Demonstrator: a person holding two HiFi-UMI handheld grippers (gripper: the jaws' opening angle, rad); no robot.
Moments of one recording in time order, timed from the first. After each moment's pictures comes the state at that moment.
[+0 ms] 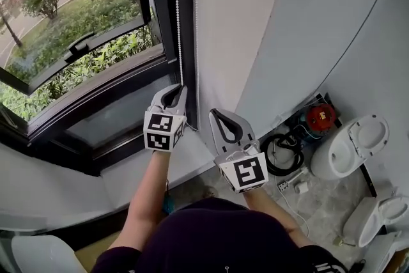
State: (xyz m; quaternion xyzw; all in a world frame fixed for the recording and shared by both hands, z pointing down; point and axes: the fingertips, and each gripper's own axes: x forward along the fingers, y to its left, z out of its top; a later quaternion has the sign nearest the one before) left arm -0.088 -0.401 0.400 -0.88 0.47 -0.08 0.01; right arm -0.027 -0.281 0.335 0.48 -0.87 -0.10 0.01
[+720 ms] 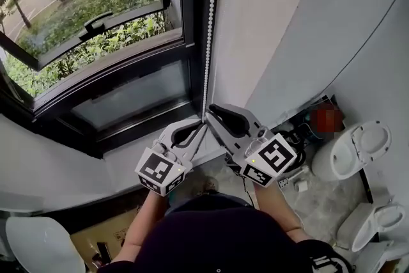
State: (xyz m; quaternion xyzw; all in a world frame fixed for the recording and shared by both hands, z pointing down) left arm -0.079 -0.230 0.377 -0.94 0.33 -0.02 -0.02; right arm -0.079 -0.229 0.304 0.29 -0.96 0.03 -0.06
